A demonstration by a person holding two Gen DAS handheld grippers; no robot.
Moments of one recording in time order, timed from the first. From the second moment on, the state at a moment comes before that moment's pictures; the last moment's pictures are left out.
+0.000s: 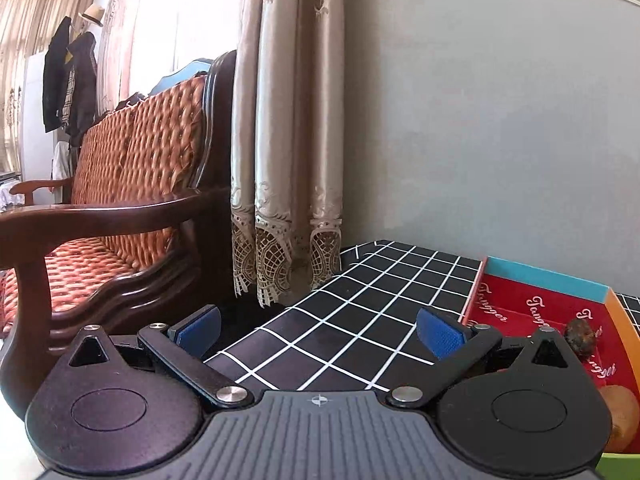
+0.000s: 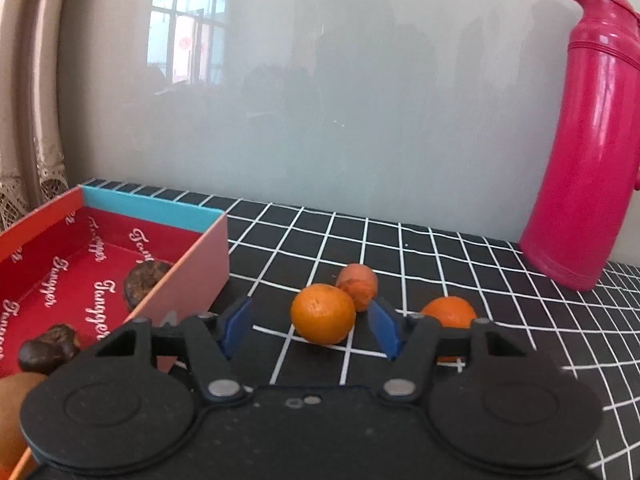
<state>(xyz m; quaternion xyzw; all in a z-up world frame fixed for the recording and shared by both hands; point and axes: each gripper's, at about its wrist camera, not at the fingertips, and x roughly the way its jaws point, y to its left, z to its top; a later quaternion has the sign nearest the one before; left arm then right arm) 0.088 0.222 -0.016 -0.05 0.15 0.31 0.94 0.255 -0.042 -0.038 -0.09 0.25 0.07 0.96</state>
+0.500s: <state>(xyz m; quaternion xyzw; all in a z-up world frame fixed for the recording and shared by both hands) 0.091 0.219 -0.015 -0.05 0.16 0.30 0.94 0.259 -0.049 -0.038 -0.09 0.27 0.06 0.96</state>
